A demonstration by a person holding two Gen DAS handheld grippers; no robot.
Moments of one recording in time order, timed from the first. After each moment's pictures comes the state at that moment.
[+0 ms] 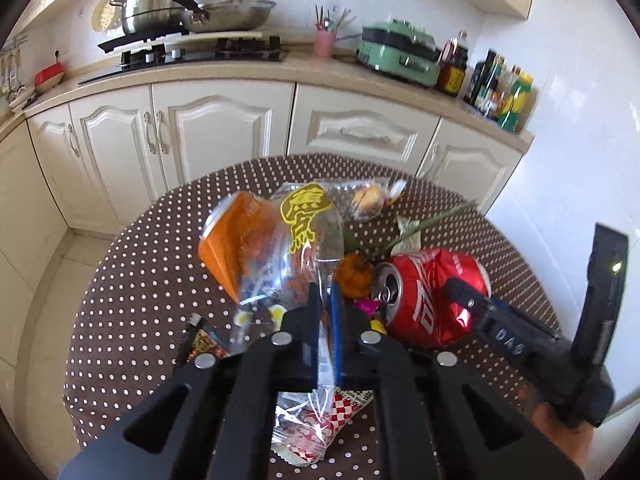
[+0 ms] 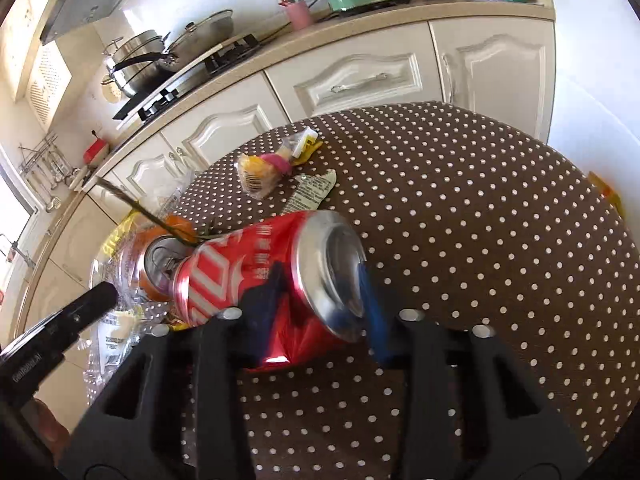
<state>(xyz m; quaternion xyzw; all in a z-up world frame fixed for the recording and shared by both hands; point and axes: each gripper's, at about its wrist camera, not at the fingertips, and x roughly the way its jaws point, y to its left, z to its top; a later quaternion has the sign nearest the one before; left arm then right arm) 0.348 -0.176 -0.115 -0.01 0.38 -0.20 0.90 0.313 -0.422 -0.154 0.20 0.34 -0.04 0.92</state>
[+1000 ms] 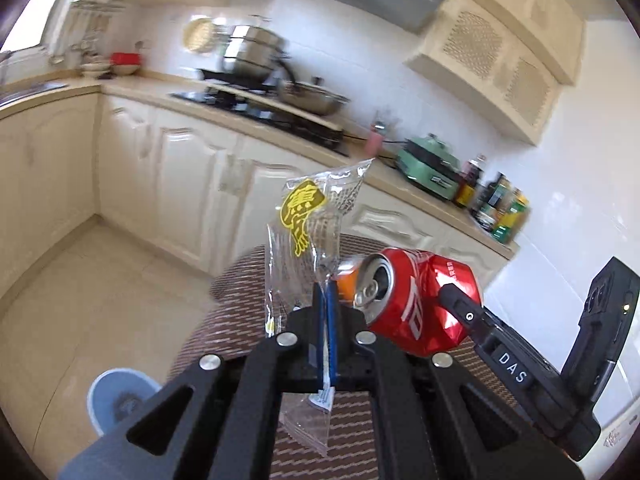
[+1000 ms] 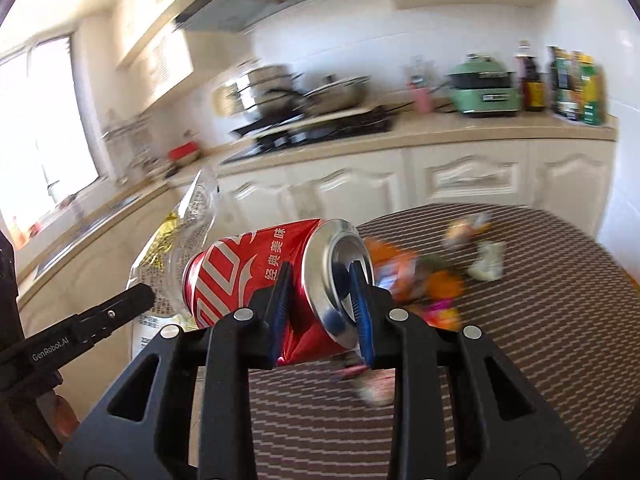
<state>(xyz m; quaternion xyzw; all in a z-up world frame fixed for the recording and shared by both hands) 0.241 0.026 -0.058 -0.16 0.27 -0.15 0.94 0.229 -0.206 -0.054 0.11 0.22 0.10 0.96</state>
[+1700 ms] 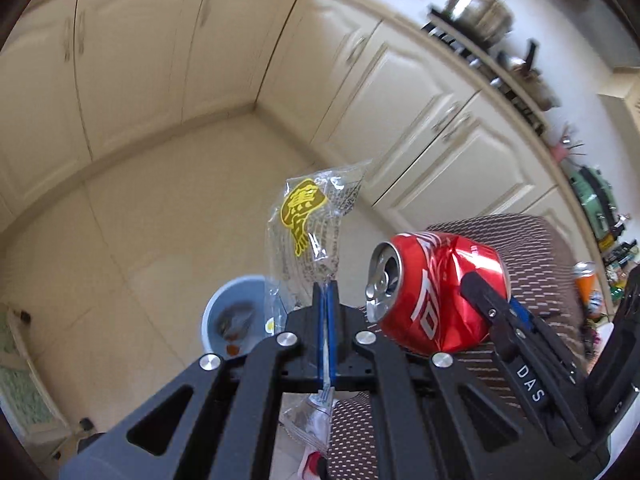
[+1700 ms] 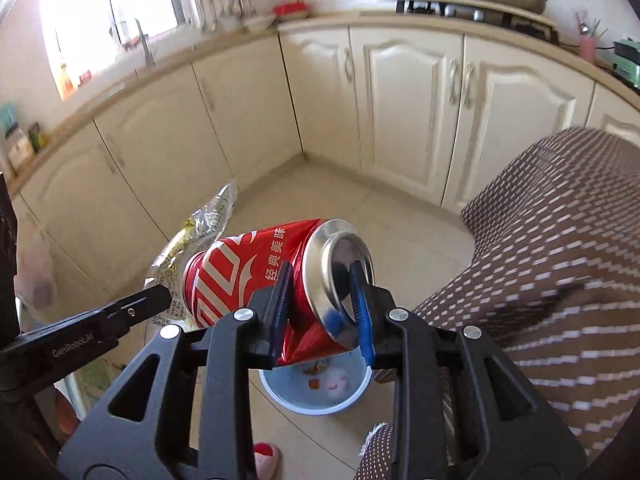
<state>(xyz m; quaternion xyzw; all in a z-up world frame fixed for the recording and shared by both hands) 0.263 0.275 -0.241 -0.27 0.42 0.08 0.86 0.293 0.065 -0.206 -0.02 0.37 0.23 0.90</state>
